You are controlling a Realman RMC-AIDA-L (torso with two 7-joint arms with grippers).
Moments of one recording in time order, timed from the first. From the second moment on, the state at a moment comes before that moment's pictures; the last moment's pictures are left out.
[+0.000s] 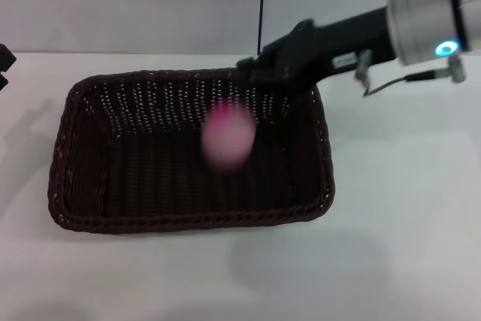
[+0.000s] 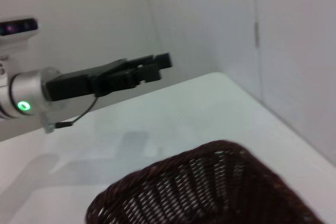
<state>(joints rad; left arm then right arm) 0.02 -2.06 1.04 0.77 0.97 1.37 -1.13 0.67 2.08 -1.30 -1.18 -1.93 -1.41 2.07</state>
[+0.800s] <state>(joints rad) 0.02 -2.06 0.73 0.56 0.97 1.56 -0.89 0.26 2.08 -0.96 -1.13 -1.53 -1.38 1.62</state>
